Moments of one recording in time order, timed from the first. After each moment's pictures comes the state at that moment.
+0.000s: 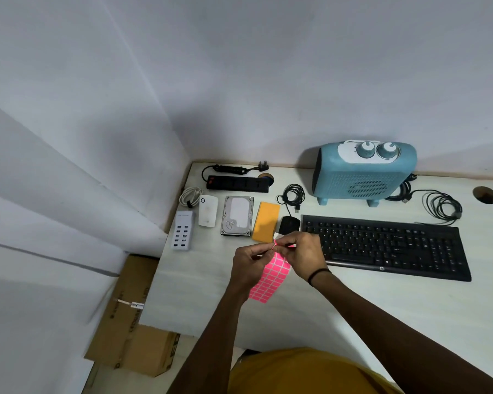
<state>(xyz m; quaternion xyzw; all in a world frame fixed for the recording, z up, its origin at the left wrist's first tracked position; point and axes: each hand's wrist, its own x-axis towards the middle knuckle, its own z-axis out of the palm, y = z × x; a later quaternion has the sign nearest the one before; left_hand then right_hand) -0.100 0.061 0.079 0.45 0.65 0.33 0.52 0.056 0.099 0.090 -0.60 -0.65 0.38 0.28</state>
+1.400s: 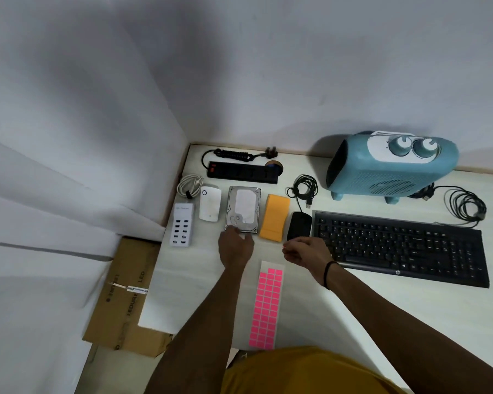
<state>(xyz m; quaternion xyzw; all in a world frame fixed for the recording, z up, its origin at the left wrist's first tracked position) -0.152 0.146 0.001 0.36 0.85 0.17 0.34 0.034 0.142 0.039 -0.65 -0.21 0.68 0.25</state>
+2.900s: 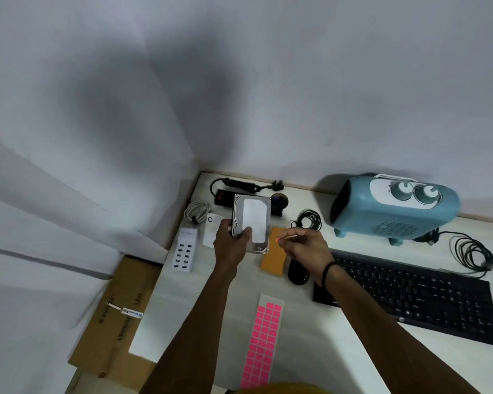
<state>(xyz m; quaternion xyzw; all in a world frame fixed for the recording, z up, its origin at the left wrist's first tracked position) -0.164 0.189 0.077 0.31 0.76 0.40 0.41 0.022 0.203 0.116 -0.61 -0.43 0.61 0.27</state>
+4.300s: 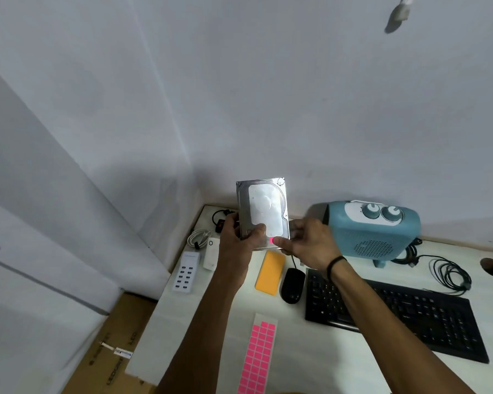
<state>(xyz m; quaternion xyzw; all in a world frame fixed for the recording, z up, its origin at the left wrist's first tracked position) -0.119 0.143 0.202 0.37 0.58 0.57 0.46 0.046 0.167 0.241 -0.56 -0.65 0.44 0.28</state>
